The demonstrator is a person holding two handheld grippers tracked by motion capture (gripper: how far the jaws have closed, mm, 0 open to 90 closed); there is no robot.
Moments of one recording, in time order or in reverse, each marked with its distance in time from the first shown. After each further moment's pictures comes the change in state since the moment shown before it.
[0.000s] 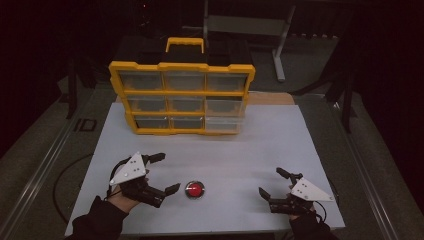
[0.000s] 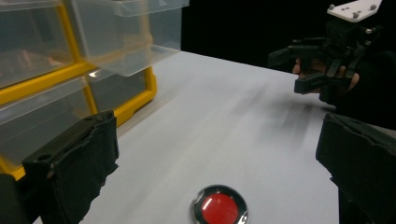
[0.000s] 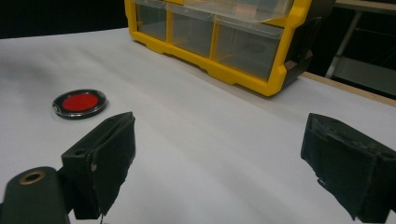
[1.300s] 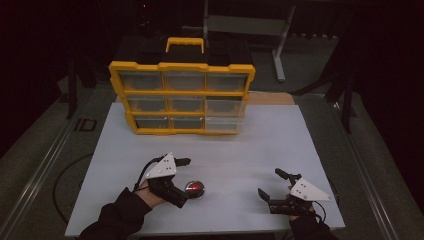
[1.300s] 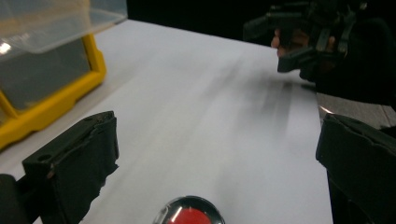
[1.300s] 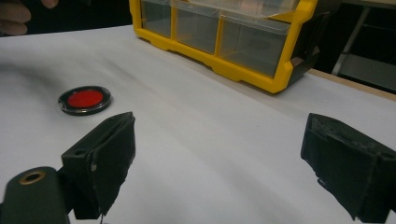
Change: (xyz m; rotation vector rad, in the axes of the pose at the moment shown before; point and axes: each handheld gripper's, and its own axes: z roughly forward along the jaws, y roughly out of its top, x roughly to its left) left arm -0.006 -0.012 0.064 0.124 -0.149 -0.001; right arm 0.001 -0.002 0.001 0.011 0.019 0.003
